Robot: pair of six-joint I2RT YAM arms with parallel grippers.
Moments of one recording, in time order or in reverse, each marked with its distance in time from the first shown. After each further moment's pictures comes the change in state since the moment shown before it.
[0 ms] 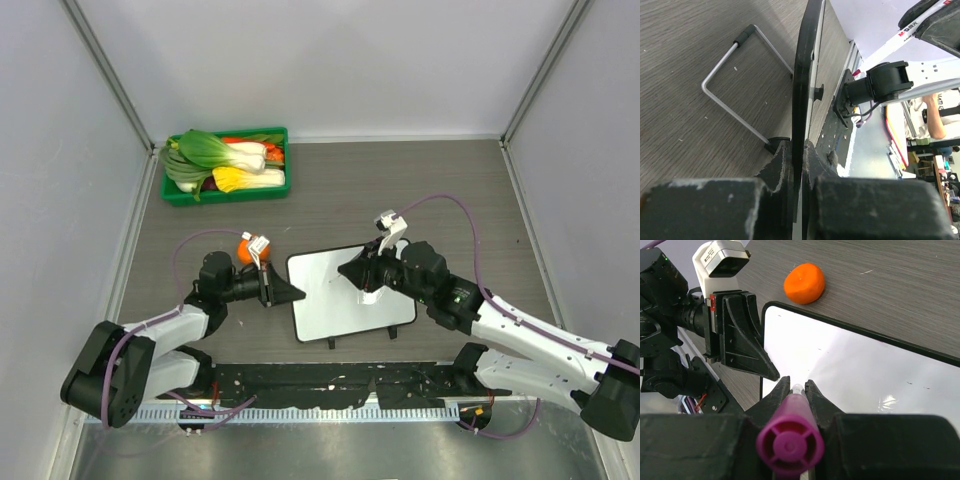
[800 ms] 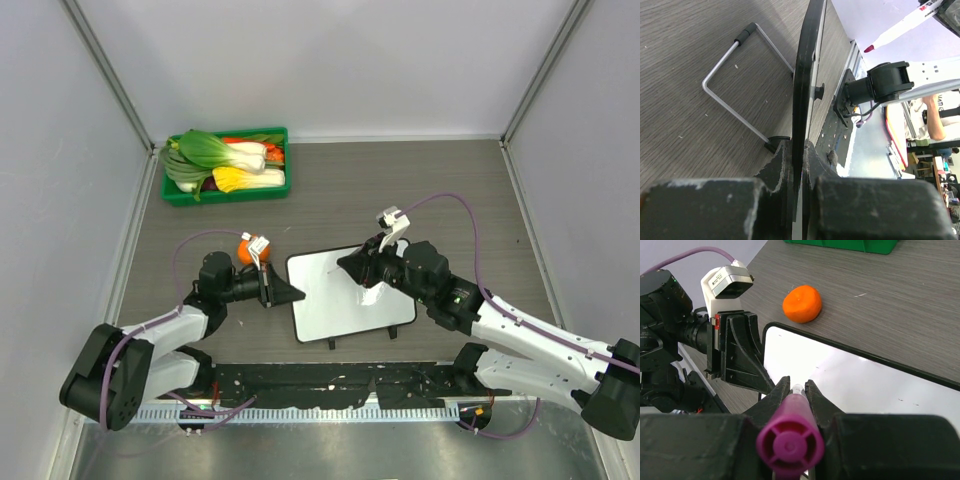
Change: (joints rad) left arm -0.002 -0.013 0.000 -0.018 -0.003 -0.005; right arm 0.015 0.000 0.002 0.060 0.064 -0.033
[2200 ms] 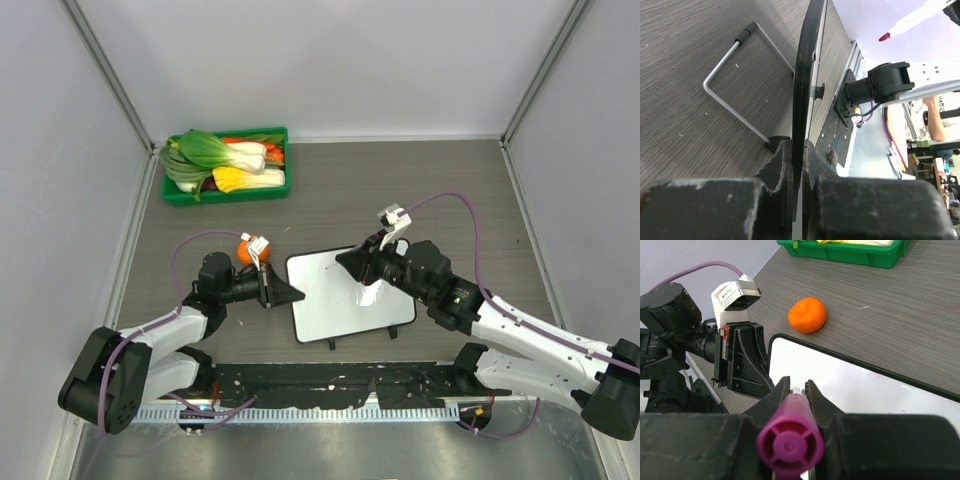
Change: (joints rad) left arm -0.001 -0.023 -0.002 -0.025 -0.010 0.001; right arm 0.000 0.000 0.000 0.055 0.002 0.000
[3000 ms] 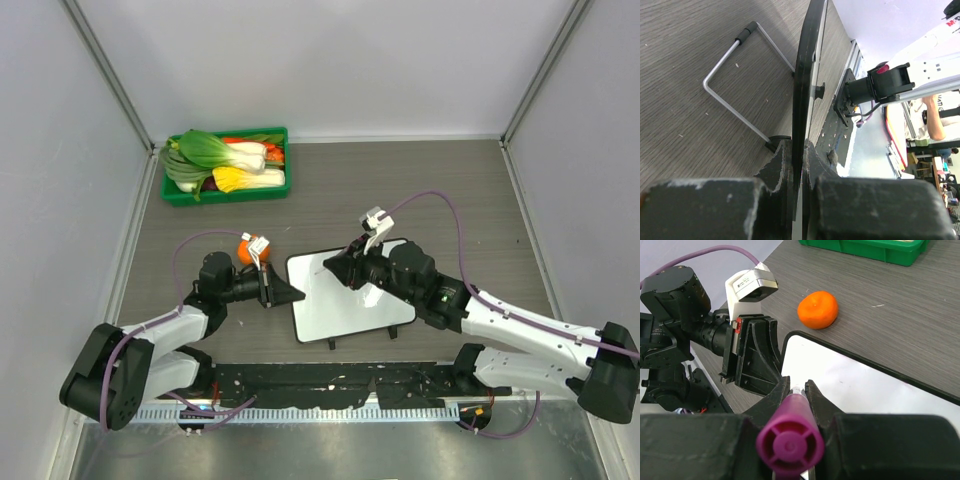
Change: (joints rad) left arm 0.000 0.023 0.000 0.020 0.007 -0.001; right arm 0.081 0.083 0.045 0.010 0.028 -0.037
